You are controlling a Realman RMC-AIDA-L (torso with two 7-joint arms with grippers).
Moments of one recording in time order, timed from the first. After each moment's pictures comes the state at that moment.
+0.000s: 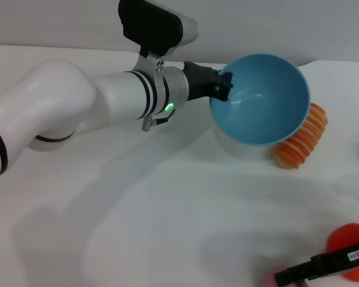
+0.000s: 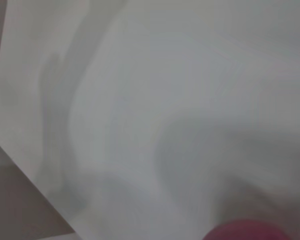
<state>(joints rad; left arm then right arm) -0.70 -2.07 2.00 0.75 1.43 0.23 -2.01 0.59 2.06 -0.80 -0.47 -2.51 -1.57 2.24</state>
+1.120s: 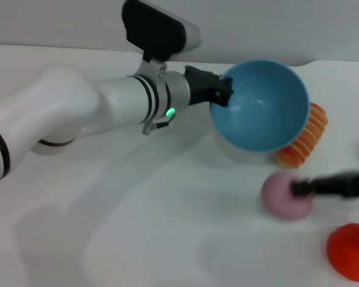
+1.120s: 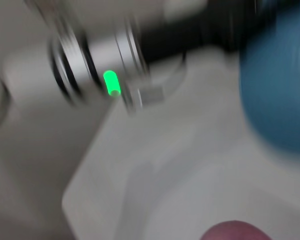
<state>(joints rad) -0.70 -2.07 2.03 0.74 1.43 0.21 -2.01 0.53 2.05 -0.76 -0.80 -2.19 -1.77 2.12</state>
